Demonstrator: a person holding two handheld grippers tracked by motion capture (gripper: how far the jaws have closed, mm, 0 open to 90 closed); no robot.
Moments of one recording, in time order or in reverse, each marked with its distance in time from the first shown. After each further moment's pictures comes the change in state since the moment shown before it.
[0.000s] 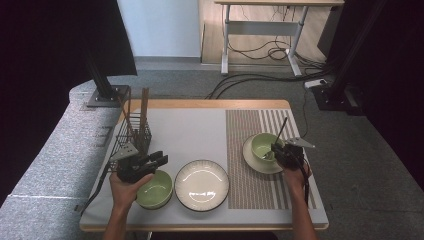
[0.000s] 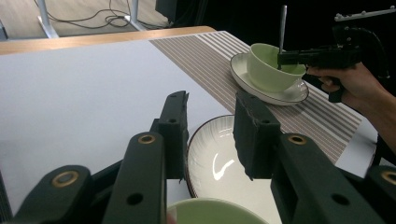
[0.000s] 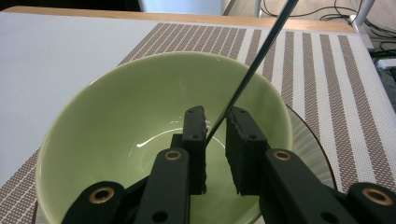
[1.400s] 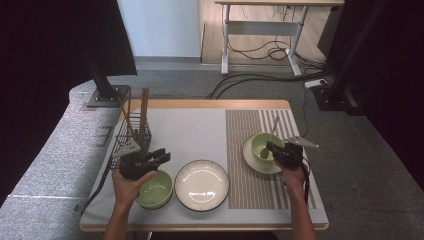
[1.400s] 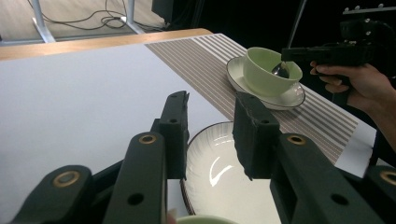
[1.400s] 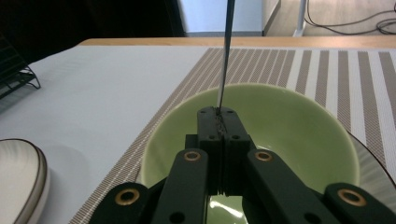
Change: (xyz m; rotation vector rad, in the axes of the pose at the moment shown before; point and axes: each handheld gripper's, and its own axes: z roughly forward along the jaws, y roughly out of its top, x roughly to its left) left arm 0.000 0.007 0.006 0.002 -0.010 -0.001; right arm 0.012 0.012 -0.014 -0.060 0.180 0.057
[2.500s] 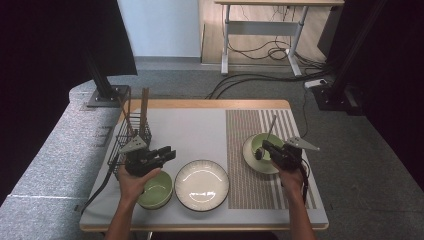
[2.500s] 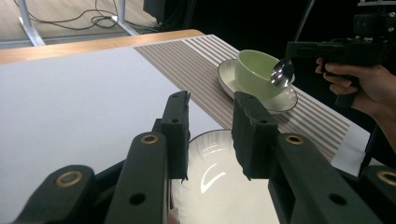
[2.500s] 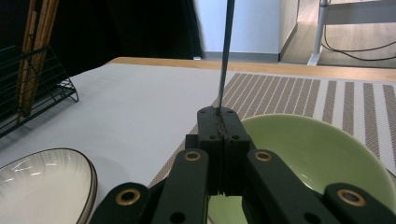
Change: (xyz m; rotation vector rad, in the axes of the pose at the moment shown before) left arm -0.004 0.009 0.013 0.007 -0.034 0.007; right arm 0.026 0.011 -0.018 -0.079 0.069 -0.038
